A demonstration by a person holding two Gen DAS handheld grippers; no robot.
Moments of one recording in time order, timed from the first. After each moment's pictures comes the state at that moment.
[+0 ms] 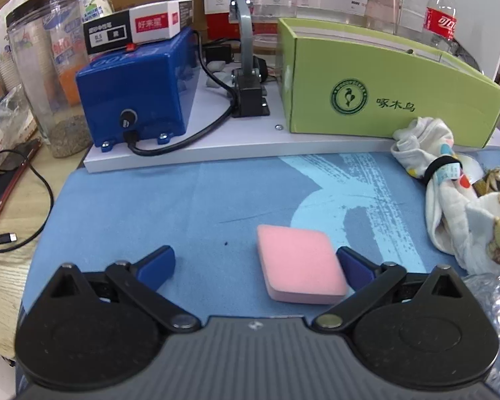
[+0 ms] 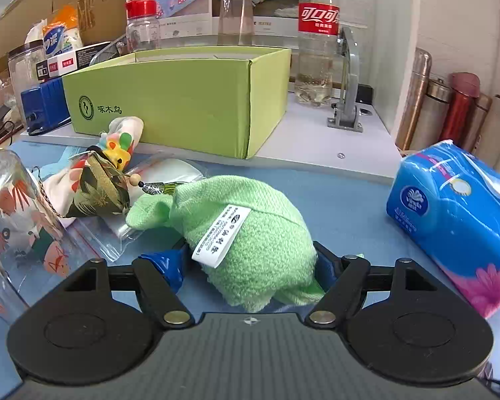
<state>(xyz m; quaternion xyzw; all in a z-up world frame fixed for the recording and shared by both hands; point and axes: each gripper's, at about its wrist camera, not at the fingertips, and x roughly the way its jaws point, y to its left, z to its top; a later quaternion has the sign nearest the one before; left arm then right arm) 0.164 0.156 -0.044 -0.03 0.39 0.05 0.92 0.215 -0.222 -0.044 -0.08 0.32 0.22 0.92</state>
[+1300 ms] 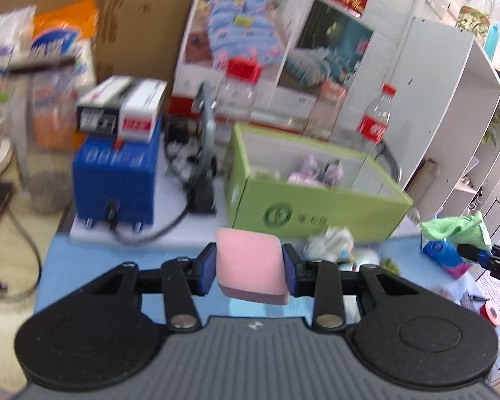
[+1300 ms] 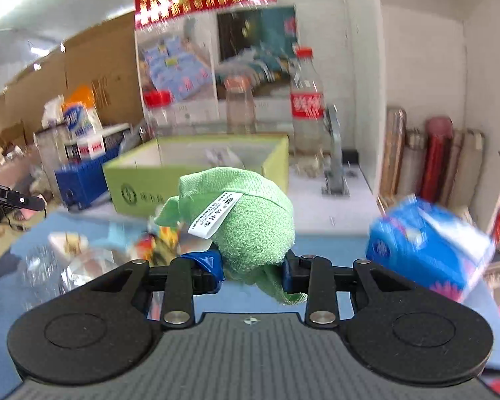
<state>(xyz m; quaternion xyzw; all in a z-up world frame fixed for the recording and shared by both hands) 0.148 0.188 0.061 -0.12 0.29 -0.07 0.95 0.181 -0.231 0.043 0.00 0.22 0.24 0.95</state>
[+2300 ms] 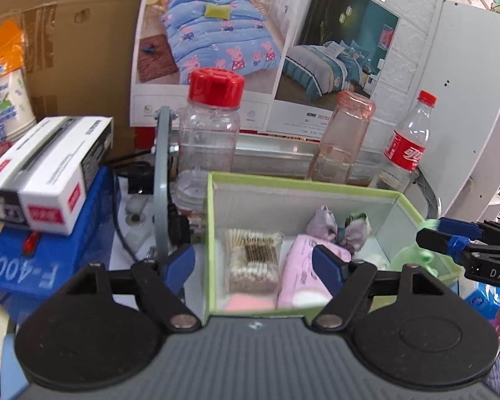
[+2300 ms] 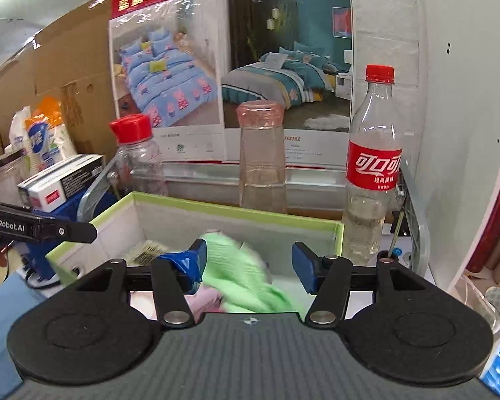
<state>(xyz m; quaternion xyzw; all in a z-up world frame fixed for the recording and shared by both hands) 0.282 0.156 0.057 -0.10 0.31 -0.05 0.95 0.308 -0.138 0.057 -0.03 0.25 0.25 0.94</state>
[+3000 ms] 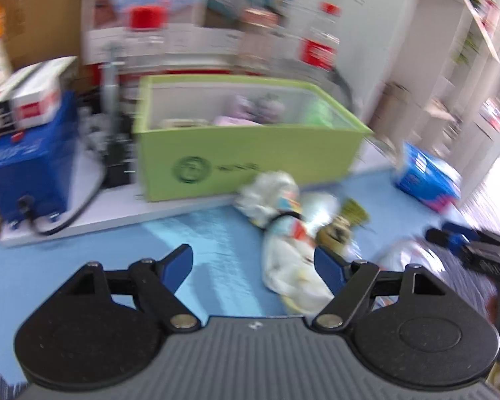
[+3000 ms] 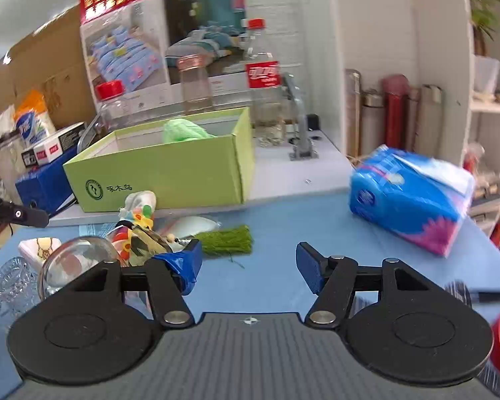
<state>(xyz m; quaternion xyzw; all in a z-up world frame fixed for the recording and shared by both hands) 0.173 0.104 0.036 -0.03 0.39 -0.17 0.90 0.145 -0.228 0.000 0.07 0.28 0.12 0.95</state>
